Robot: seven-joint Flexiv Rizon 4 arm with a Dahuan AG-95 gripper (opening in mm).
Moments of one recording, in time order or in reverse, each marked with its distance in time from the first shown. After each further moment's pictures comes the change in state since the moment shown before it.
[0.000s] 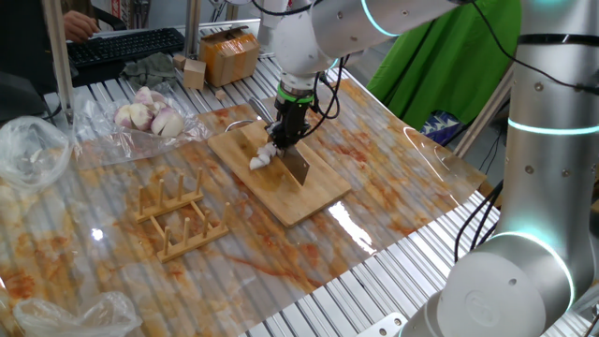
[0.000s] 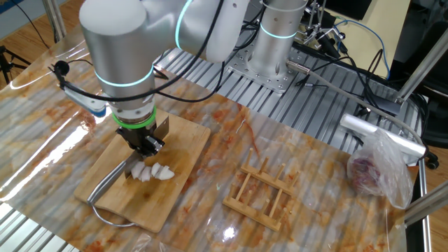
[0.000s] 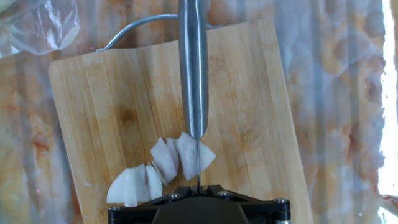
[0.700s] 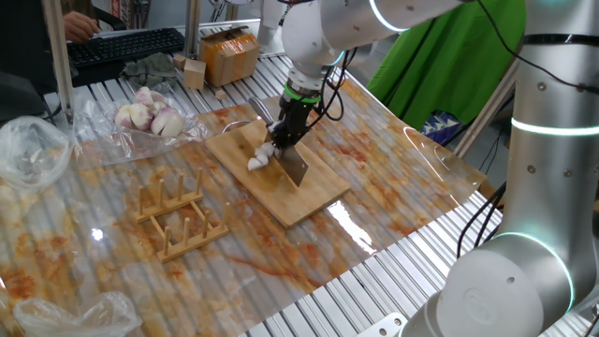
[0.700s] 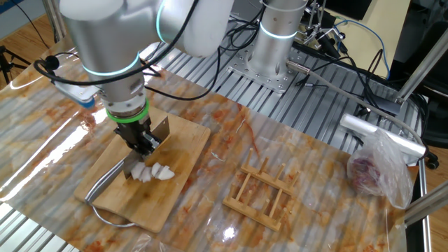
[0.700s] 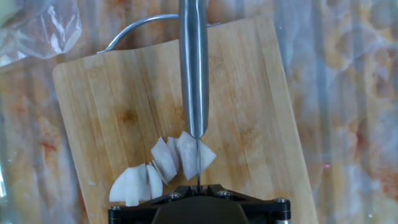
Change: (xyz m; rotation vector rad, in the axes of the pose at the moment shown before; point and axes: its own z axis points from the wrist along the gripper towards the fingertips) arm -0.001 0.011 -0.002 -0.104 -0.022 0.007
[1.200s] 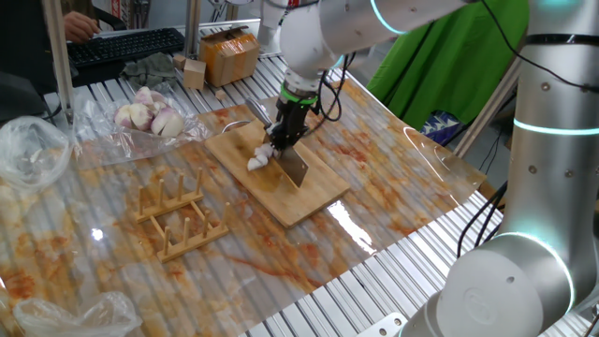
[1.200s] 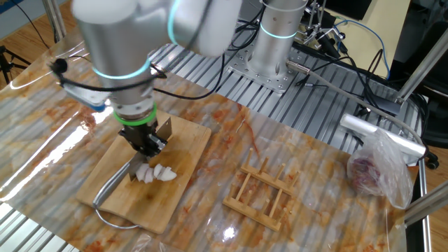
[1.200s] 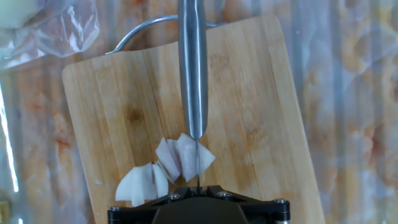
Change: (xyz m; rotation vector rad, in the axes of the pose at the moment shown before) arm 0.002 0.001 0.002 0.085 -0.015 -0.069
